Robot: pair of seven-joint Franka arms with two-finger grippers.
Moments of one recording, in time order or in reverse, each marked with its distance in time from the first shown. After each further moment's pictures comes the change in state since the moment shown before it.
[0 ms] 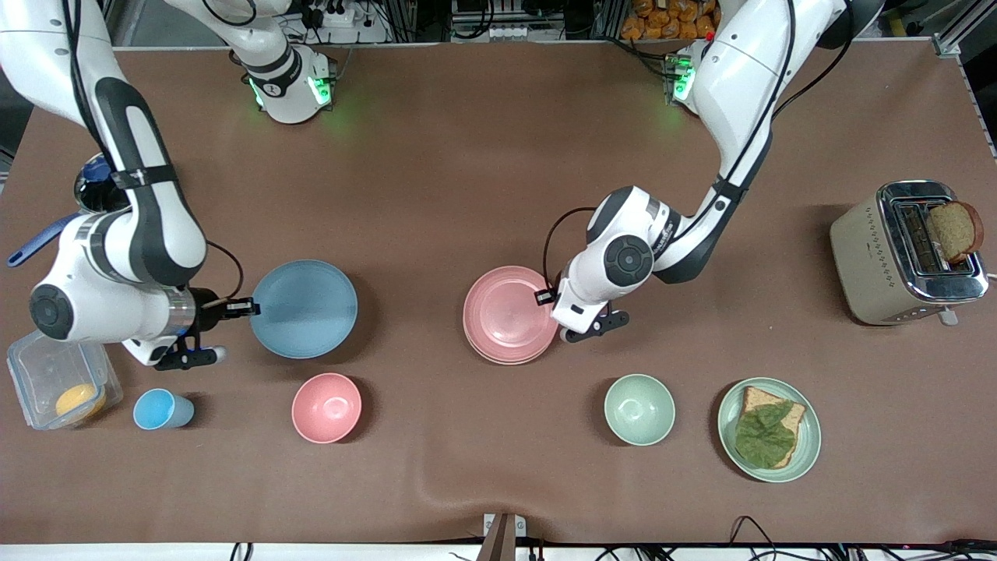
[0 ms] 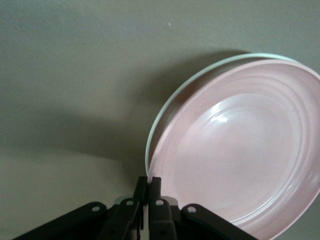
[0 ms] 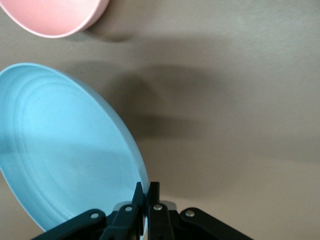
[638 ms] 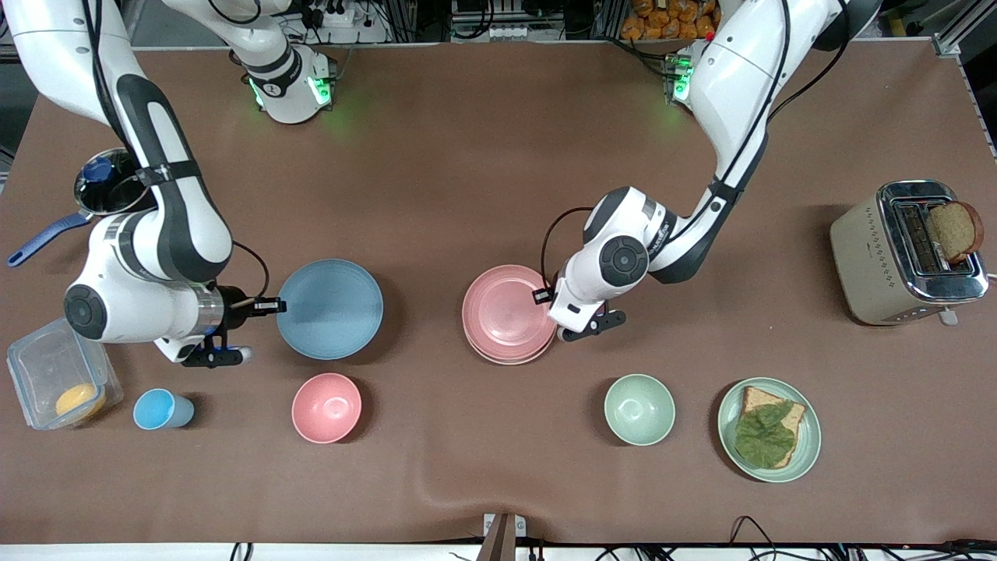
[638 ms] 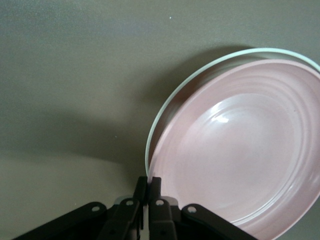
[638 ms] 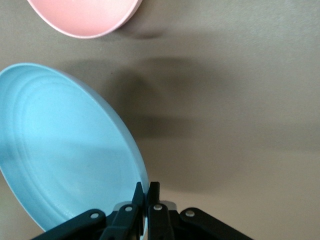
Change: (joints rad) left arm -0.004 0.012 0.005 0.002 0.000 0.001 -0.001; right arm 0.052 0.003 0.001 -0.001 0.053 -0.001 0.089
